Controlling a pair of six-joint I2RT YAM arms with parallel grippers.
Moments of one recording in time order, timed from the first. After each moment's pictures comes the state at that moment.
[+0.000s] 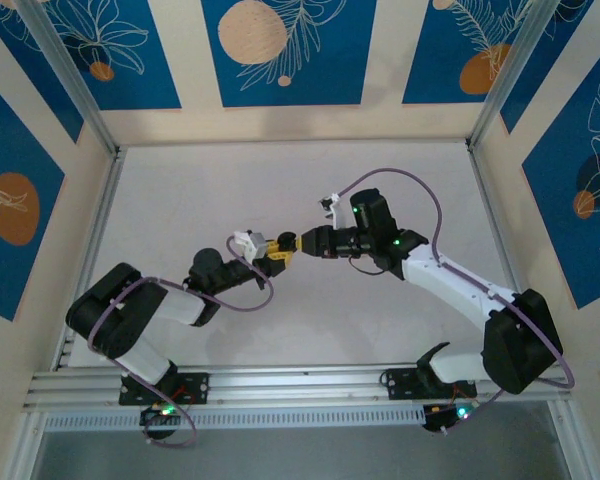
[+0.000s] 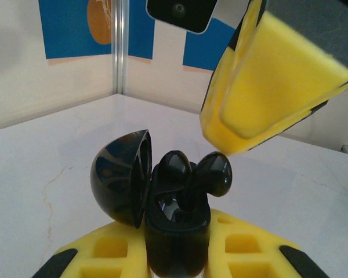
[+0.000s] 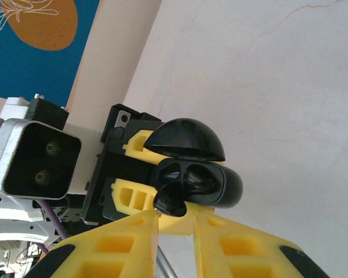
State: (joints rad) left arm -0.59 1.58 0.35 1.27 0.54 -0.12; right arm 0.58 1.32 0.90 -0.16 -0.65 0.64
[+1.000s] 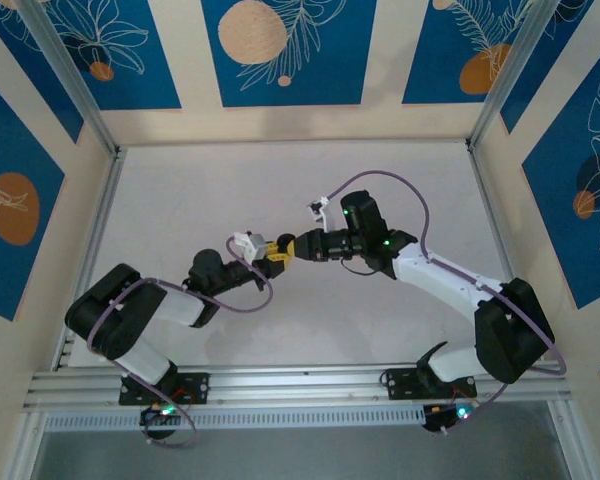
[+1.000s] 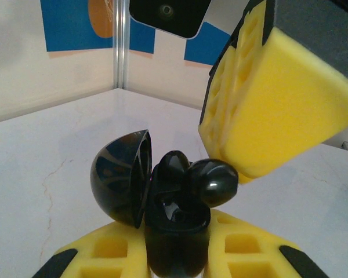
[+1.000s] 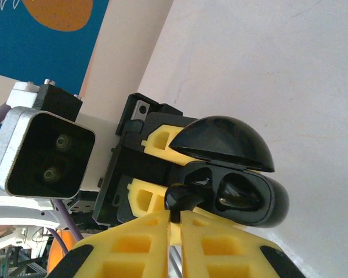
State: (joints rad) left arm -0.59 1.58 0.34 1.26 0.54 -0.12; right arm 0.62 1.38 0.90 -0.10 -0.70 0.66
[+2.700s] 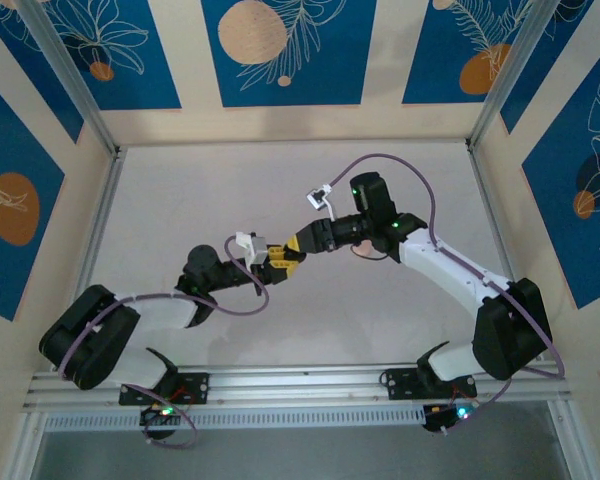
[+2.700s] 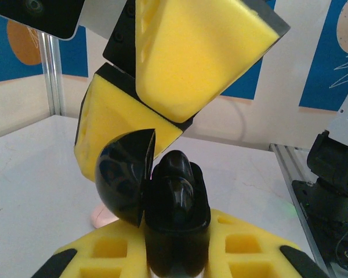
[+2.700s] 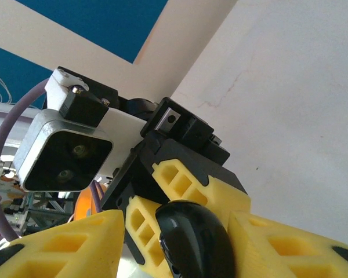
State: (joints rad) left arm -0.62 1.39 0.38 1.08 0.73 -0.13; right arm 0.53 1.40 1.04 -0.24 -1.00 0.45
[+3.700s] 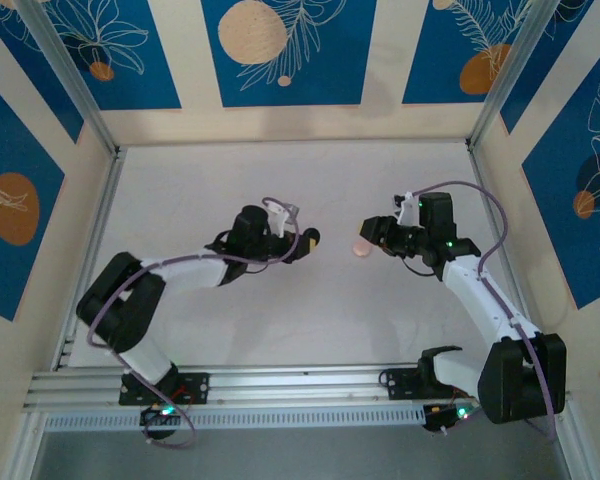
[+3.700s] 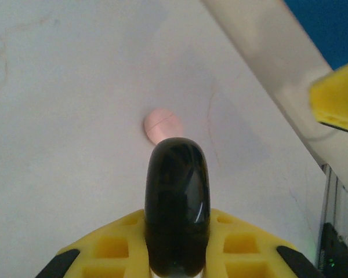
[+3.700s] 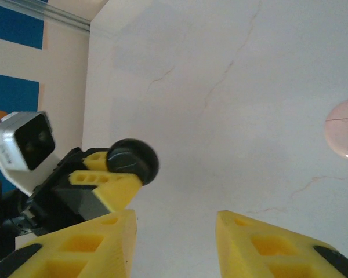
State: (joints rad) left arm -0.68 1.66 0.87 0.29 0.45 -0.53; right arm 0.12 1.15 0.78 -0.37 -0.66 0.64
